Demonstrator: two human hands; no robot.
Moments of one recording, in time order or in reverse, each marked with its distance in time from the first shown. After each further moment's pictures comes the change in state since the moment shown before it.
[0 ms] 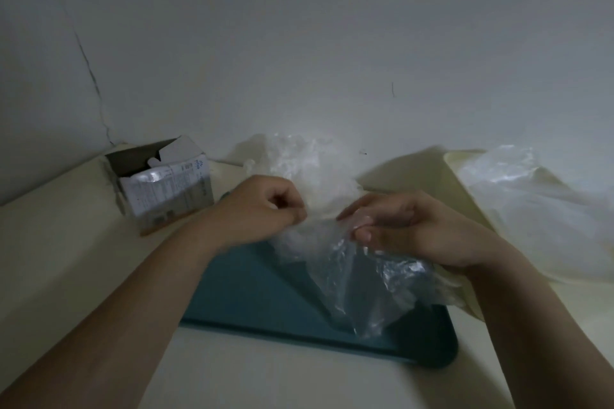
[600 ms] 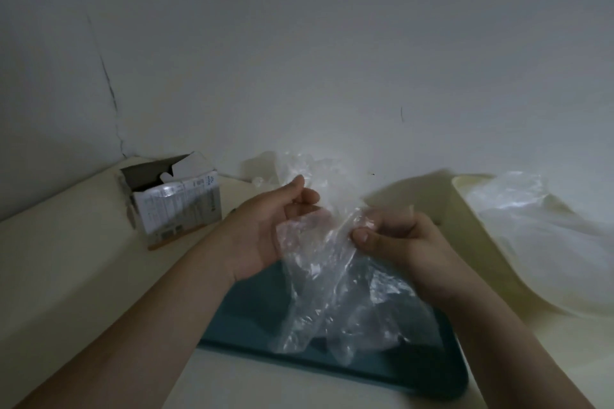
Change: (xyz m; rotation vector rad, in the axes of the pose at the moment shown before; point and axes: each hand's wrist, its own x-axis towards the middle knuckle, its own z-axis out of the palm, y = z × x) left_hand -0.007 0.021 0.004 -1.069 -0.088 -0.293; right_hand 0.021 0.024 0.023 0.303 0.279 -0.115
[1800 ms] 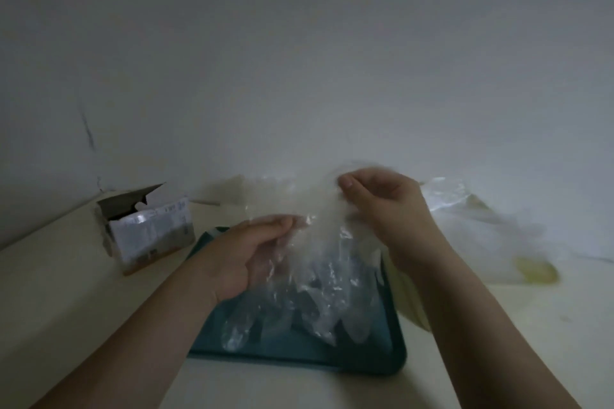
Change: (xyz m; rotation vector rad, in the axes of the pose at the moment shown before) left_hand -0.005 -0.019 0.021 0.079 -0.061 0.023; right_hand -0.017 -0.074 -0.009 -0.103 0.465 -0.064
